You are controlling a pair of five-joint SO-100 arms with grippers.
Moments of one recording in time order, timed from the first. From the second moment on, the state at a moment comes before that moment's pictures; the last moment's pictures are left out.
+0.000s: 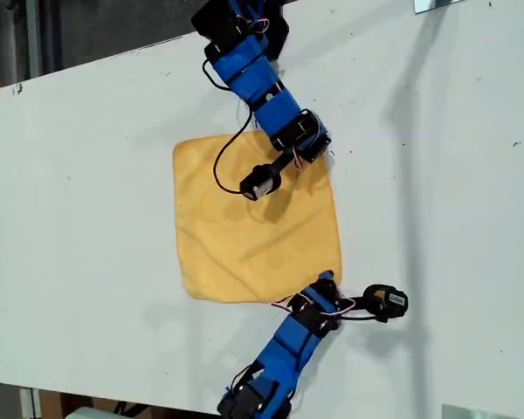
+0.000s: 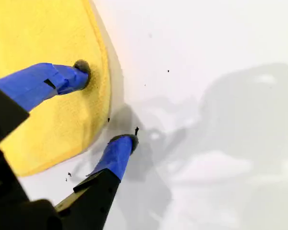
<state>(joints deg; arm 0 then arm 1) 28.0 57.3 68.6 79.7 -137.4 -27.8 68.6 96.9 74.0 78.1</state>
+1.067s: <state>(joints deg) 16.9 61.7 56.2 96.5 -108.7 -21.4 85.8 97.0 83.7 75.6</state>
